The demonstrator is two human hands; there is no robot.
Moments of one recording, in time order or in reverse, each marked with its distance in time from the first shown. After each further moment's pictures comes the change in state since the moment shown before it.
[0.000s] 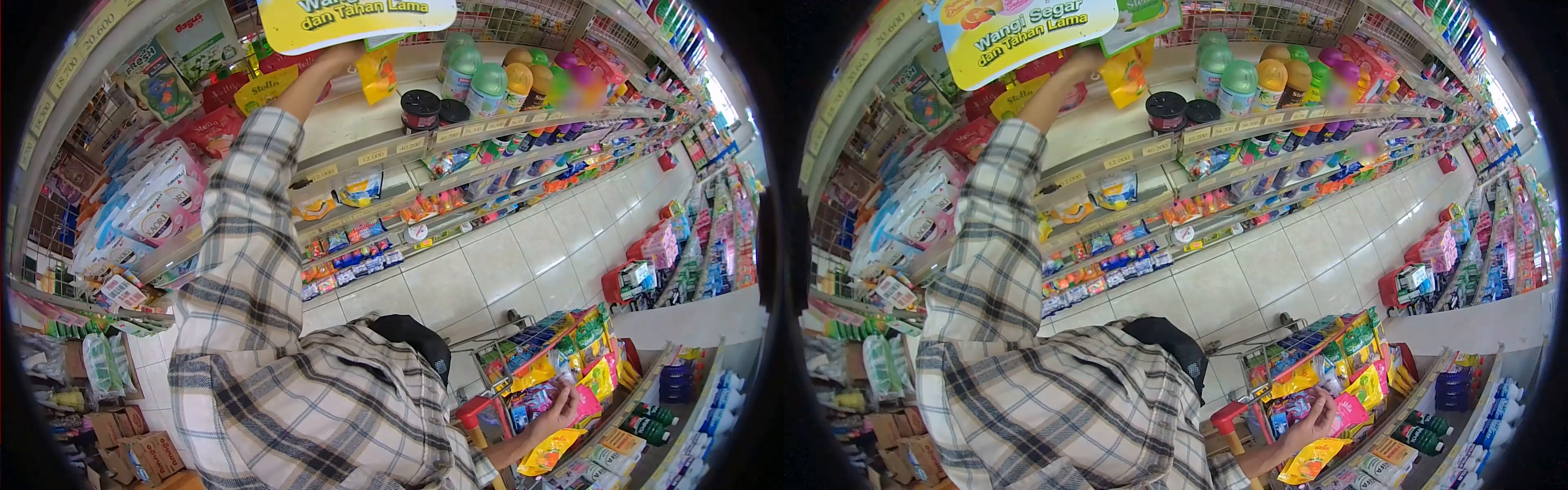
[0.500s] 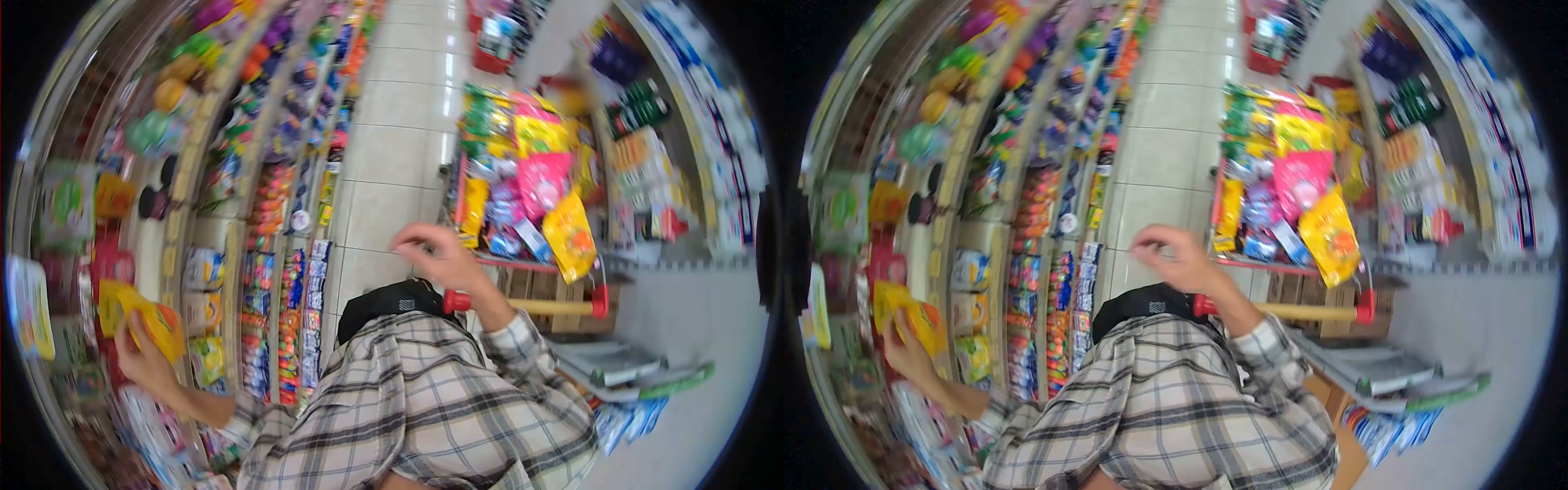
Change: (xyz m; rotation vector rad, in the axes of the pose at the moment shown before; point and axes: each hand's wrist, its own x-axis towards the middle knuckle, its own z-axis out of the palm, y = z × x) left_hand -0.249 0.102 -0.095 -0.142 0.102 0.032; right_hand -0.020 -0.006 0.073 0.330 -0.520 0.020
